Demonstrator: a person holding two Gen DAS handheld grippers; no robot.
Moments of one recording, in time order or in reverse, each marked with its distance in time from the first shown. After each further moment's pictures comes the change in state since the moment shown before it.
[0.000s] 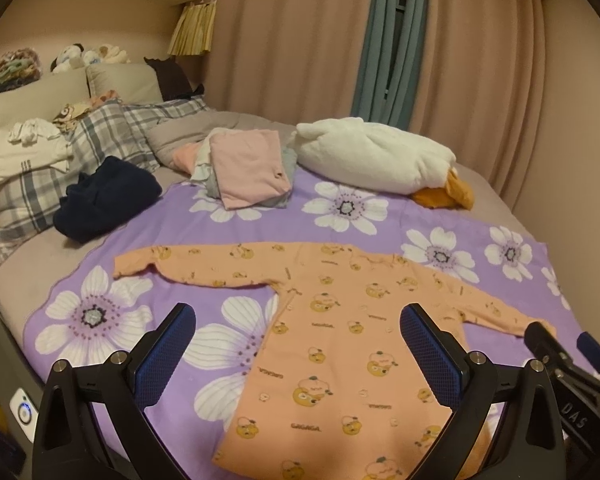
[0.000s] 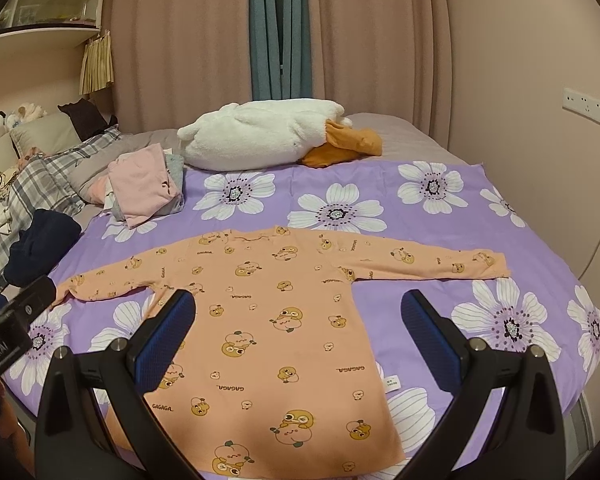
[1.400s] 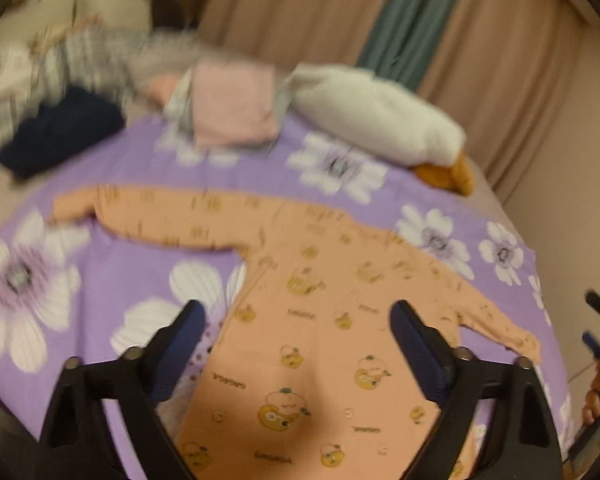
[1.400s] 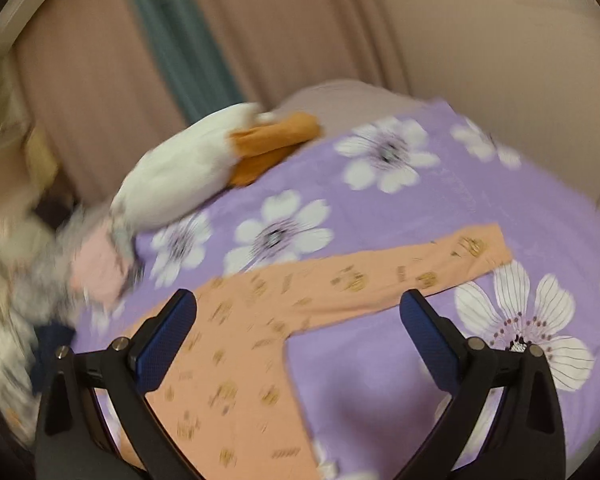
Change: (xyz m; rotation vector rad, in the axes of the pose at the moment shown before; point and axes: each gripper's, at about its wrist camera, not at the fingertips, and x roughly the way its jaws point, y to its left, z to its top) left arm 0.116 0.024 -0.006 -0.173 0.204 -0.133; right arm 0.108 -0.204 0.055 0.424 0.075 0.052
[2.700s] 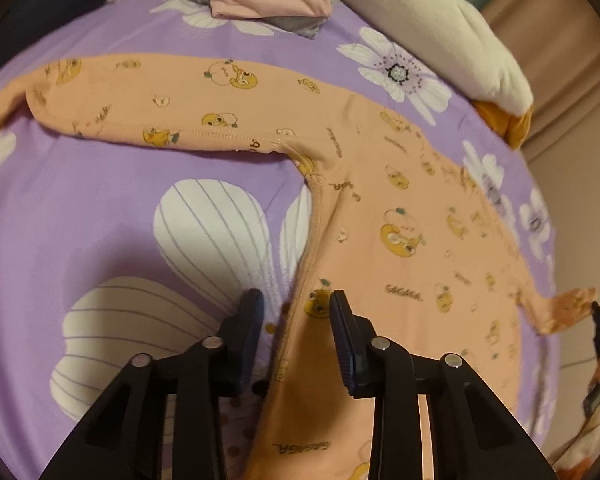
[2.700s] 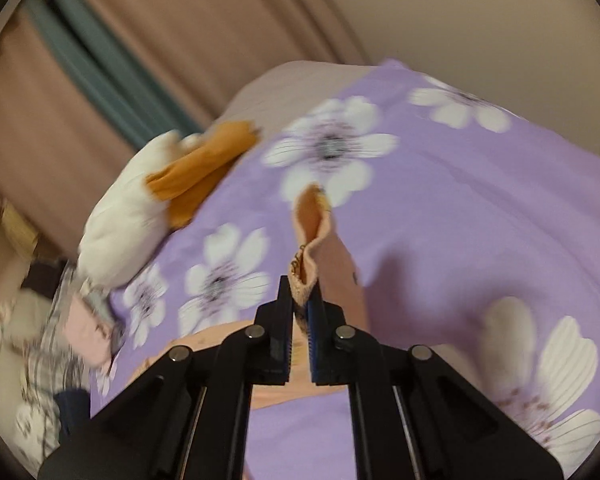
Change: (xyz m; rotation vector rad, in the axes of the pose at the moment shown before) left arm 0.118 0.078 -0.004 -0.107 0.334 -0.054; right arm 0.075 -0.080 0.068 0.162 0.040 0.012
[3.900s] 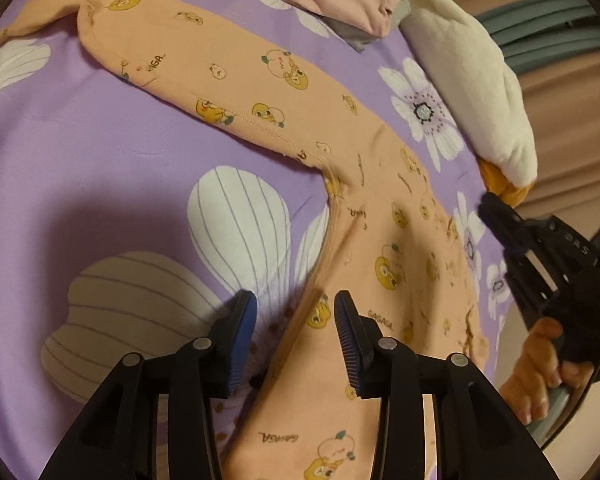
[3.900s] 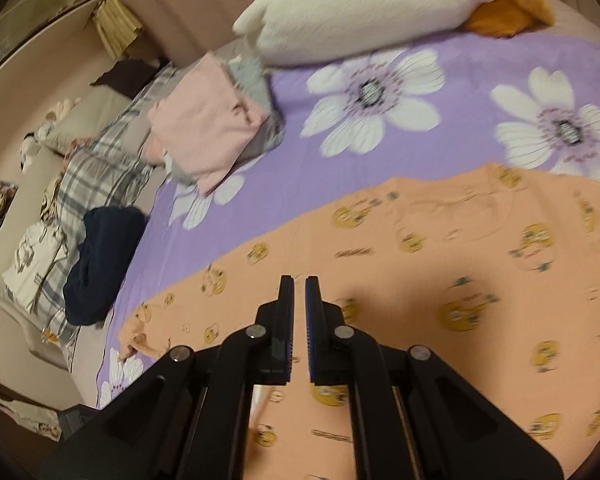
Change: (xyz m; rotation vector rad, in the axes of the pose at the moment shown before) left arm -0.010 0.030 0.005 -0.275 0.037 -0.114; right arm 0.150 0.344 -0.255 -0.418 0.451 0.294
